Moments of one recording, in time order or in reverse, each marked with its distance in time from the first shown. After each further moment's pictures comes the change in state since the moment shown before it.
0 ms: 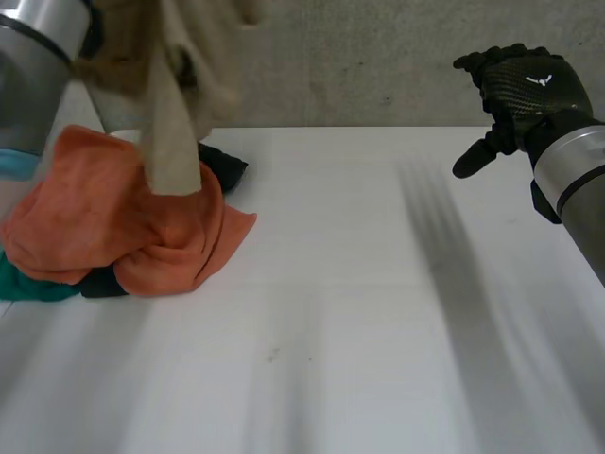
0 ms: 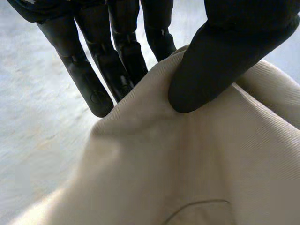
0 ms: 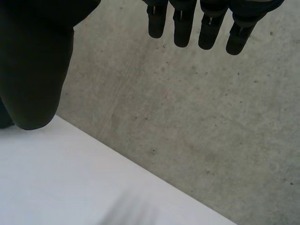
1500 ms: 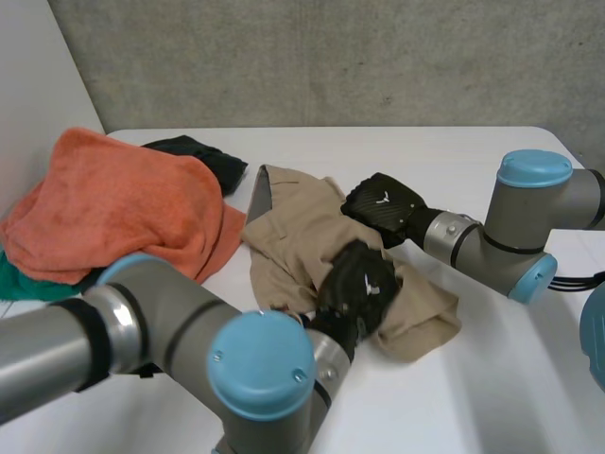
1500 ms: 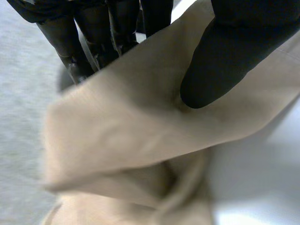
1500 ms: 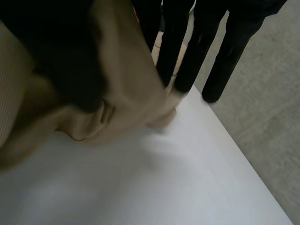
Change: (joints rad) left arm -0.636 -0.376 -0.412 0.078 -0.327 0.699; right arm -0.021 0.787 -0.470 -0.024 -0.671 -0.518; left_hand 0.013 -0.001 -0.002 -0.004 -0.002; right_hand 0.614 0.674 0.661 0.661 0.640
